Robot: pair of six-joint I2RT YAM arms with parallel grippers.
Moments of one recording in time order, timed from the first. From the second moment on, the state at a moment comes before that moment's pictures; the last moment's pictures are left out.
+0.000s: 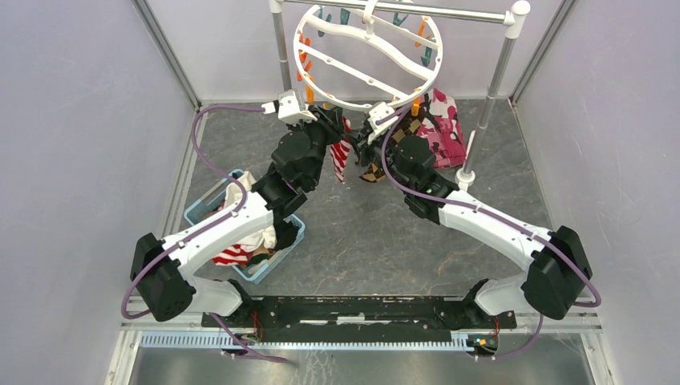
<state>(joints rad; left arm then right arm) -0.82 1.34 1.14 0.39 -0.65 -0.45 0.77 1.39 1.06 0.41 0.06 -0.07</state>
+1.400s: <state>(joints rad) -0.82 1.35 1.15 0.35 -0.64 -0.47 0.78 1.39 1.07 0.45 0.03 -0.11</state>
